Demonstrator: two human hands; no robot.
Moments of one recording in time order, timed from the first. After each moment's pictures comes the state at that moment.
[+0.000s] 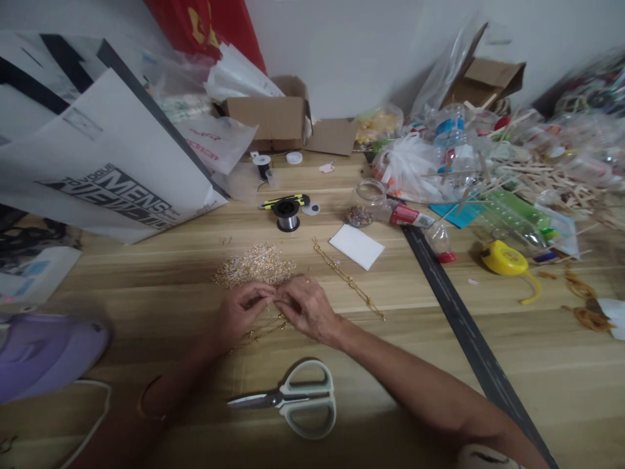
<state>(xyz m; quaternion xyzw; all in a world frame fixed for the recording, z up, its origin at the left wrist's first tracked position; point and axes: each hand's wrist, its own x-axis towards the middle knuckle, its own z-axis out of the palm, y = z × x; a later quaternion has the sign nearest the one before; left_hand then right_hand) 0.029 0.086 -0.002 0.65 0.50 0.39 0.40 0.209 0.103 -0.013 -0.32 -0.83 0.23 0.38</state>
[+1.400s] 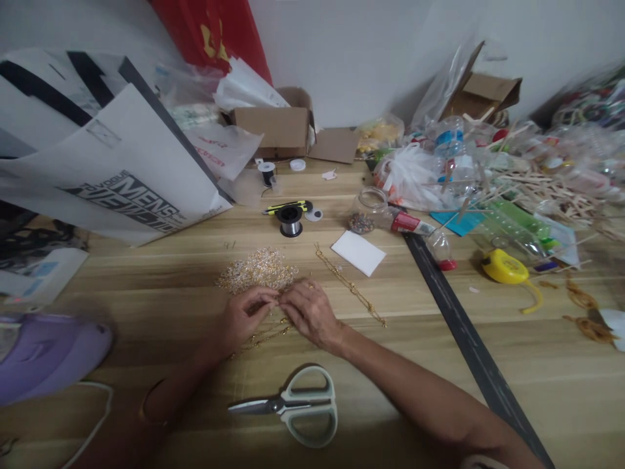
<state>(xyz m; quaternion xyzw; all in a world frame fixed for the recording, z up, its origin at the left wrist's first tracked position) 0.028 0.084 -0.006 0.69 0.51 0.39 0.34 0.209 0.103 -0.009 -0.31 -0.85 0.20 0.37</state>
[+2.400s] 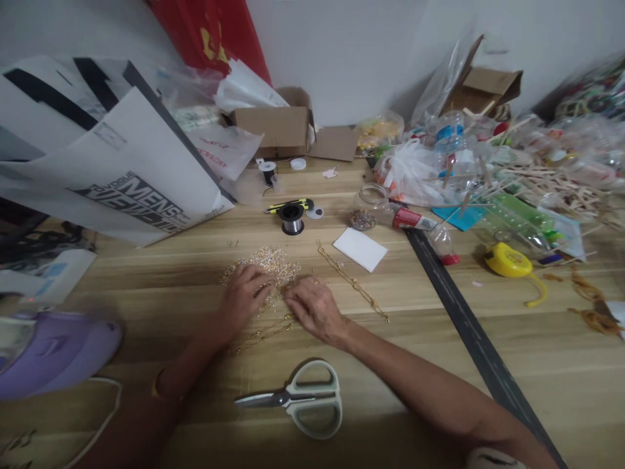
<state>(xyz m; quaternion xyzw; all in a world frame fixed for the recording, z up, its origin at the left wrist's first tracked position) 0.009 0.110 0.000 0.83 0.51 0.23 0.06 0.211 0.101 -0.007 -0.32 -0.84 0.20 0.39</state>
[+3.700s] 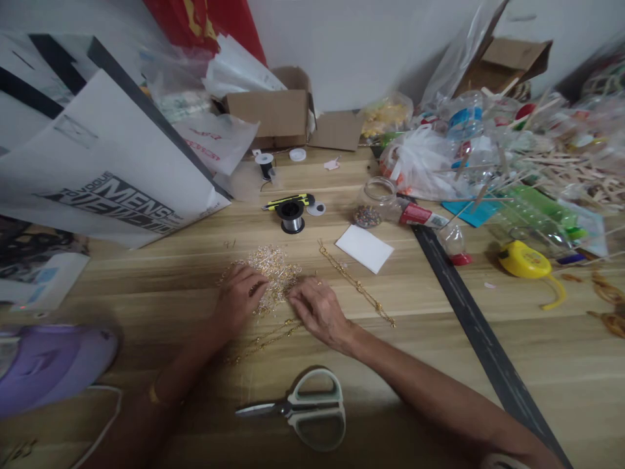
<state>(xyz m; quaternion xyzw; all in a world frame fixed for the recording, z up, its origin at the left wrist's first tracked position) 0.007 0.120 0.005 0.81 0.54 0.23 0.06 0.213 0.107 -0.007 -0.38 -0.81 0.27 0.37</state>
